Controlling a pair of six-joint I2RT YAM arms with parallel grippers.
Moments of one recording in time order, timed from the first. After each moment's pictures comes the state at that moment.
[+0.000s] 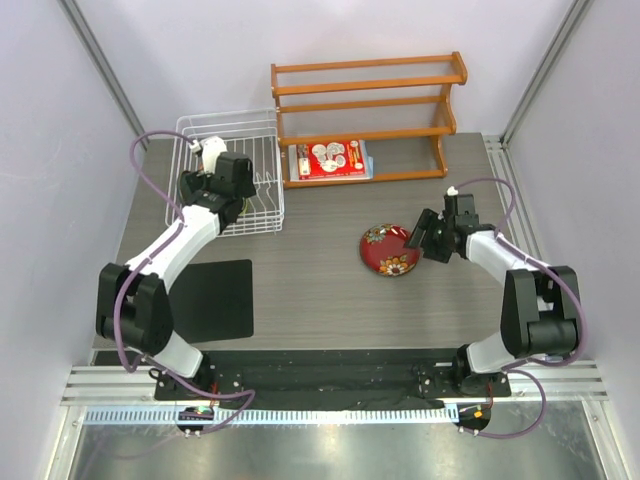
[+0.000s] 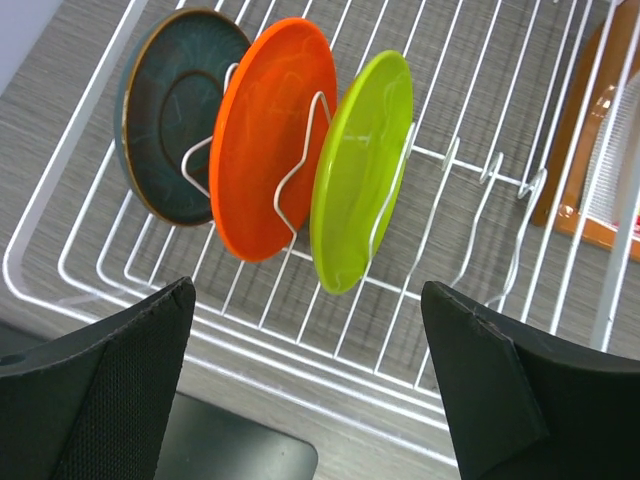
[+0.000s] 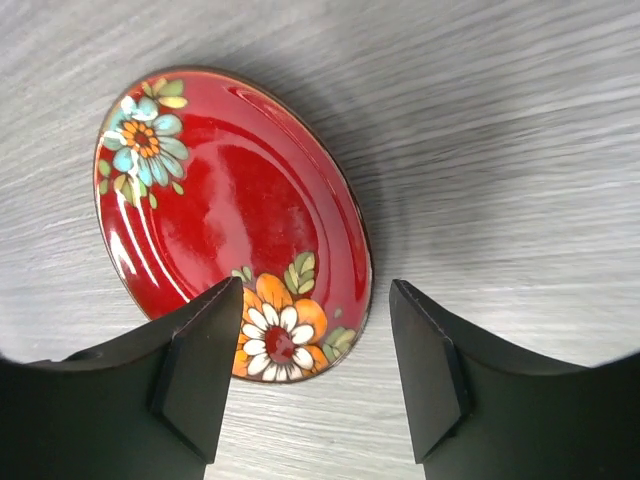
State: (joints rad) left arm -0.32 1.55 1.21 -0.31 -0.65 -0.45; right arm 0.07 1.49 0.81 -0.28 -0.20 0.51
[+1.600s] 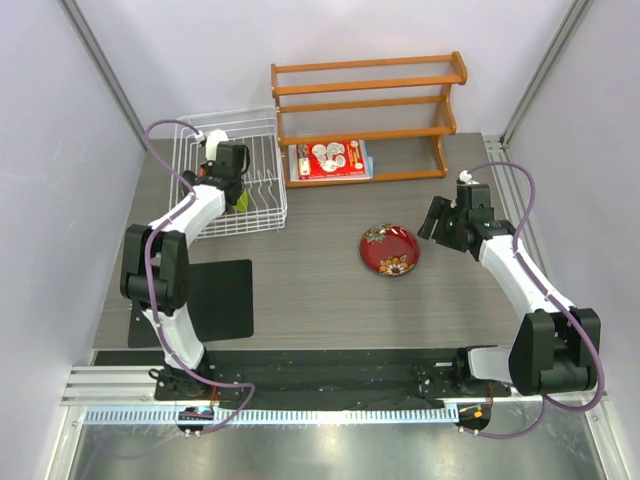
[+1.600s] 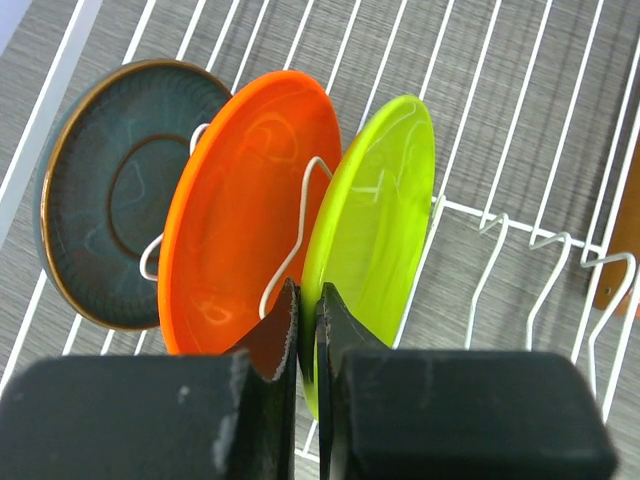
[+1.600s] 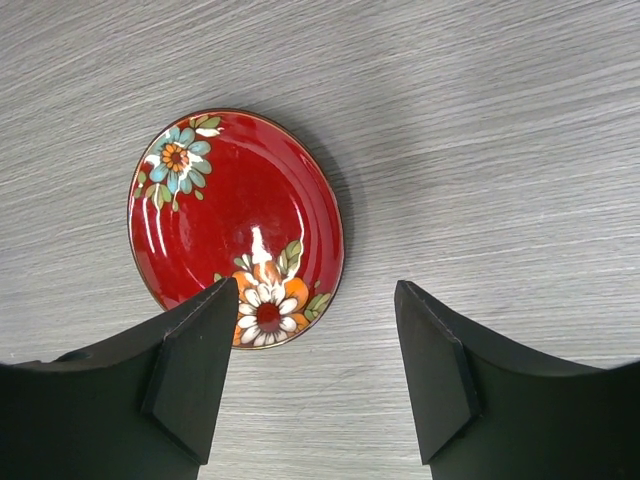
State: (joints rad) left arm -0.22 1.84 1.37 -0.20 -0.58 -0.36; right arm 0.07 1.28 0.90 -0.45 -0.06 0.40
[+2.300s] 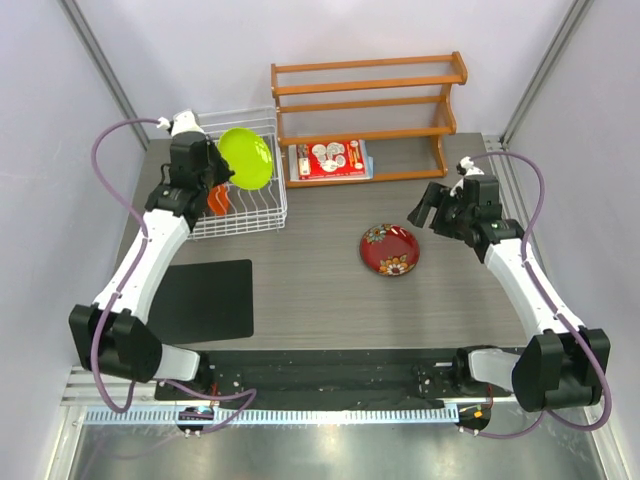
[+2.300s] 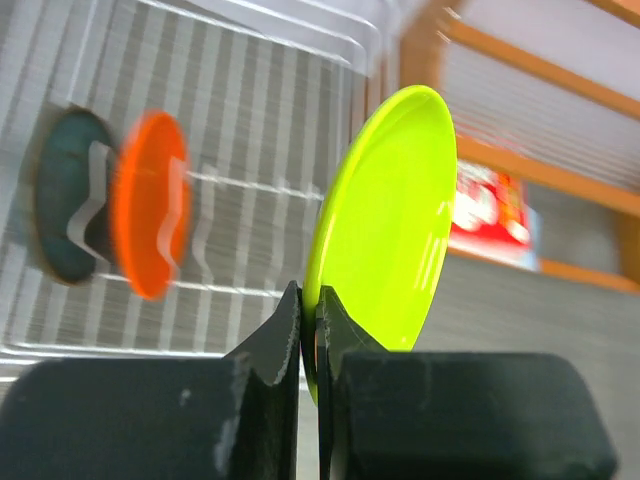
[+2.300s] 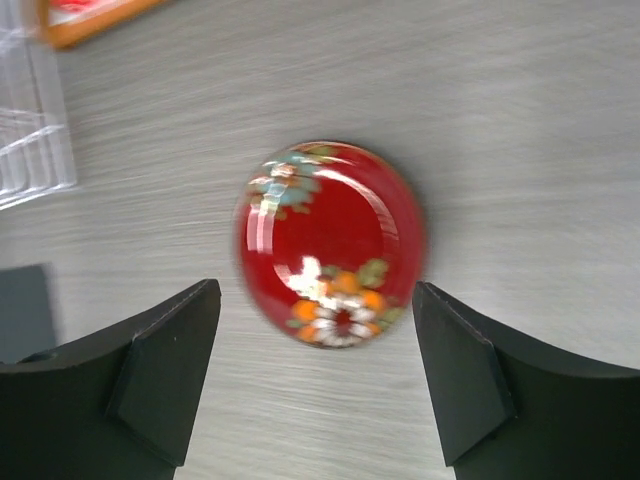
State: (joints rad) left arm -0.21 1.41 1.34 -0.33 -0.25 -0.45; right arm 0.08 1.20 0.96 -0.45 -0.15 0.40
